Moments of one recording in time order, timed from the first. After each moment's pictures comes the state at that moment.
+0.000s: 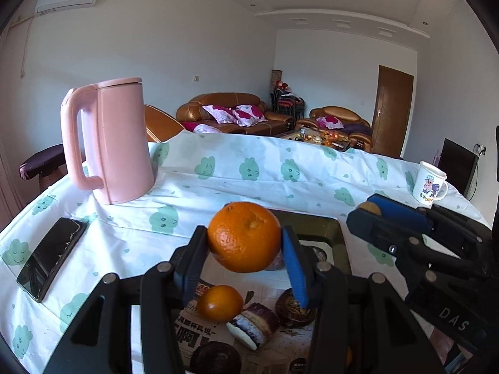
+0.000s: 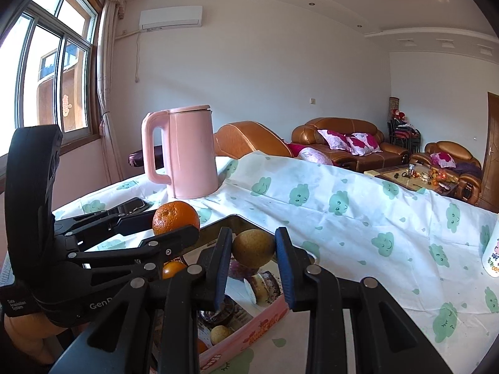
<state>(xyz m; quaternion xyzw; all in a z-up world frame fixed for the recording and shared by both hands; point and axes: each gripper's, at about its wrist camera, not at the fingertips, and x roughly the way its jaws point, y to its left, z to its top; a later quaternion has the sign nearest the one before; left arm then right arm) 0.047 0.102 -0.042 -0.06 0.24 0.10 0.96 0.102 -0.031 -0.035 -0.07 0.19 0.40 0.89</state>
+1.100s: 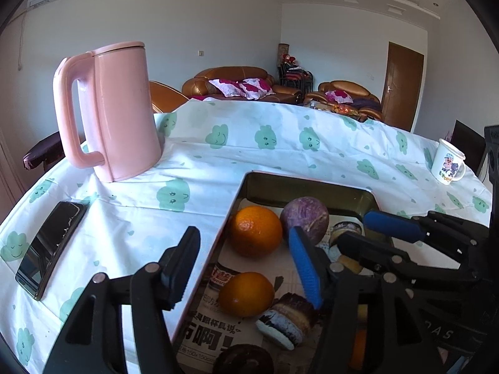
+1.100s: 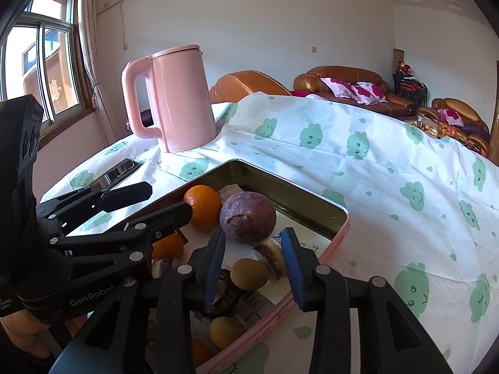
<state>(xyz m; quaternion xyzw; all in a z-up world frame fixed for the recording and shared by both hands) 0.066 0.119 -0.065 -0.06 0.30 0.11 0.95 0.131 -0.007 -0.071 -0.08 0.30 0.38 0.87</state>
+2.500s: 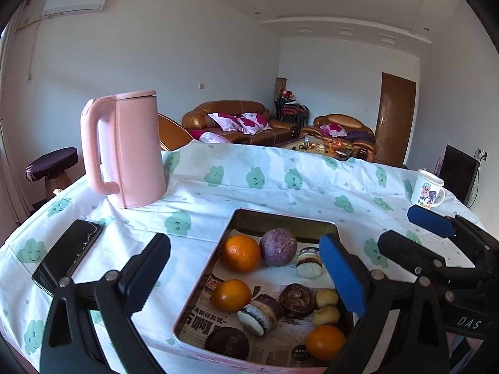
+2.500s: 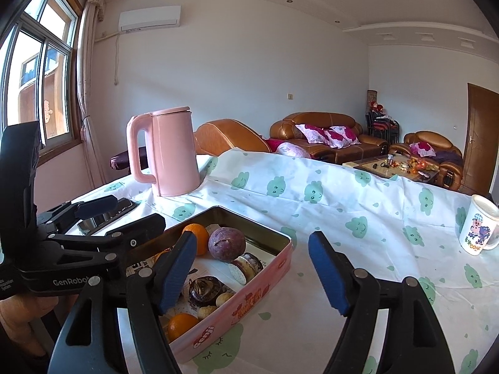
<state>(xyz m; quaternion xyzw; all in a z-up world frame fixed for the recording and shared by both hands) 0.019 0.101 -0.026 -0.06 0.22 0.11 0.97 0.080 -0.066 -0.026 -0.06 0.20 0.34 0.92</state>
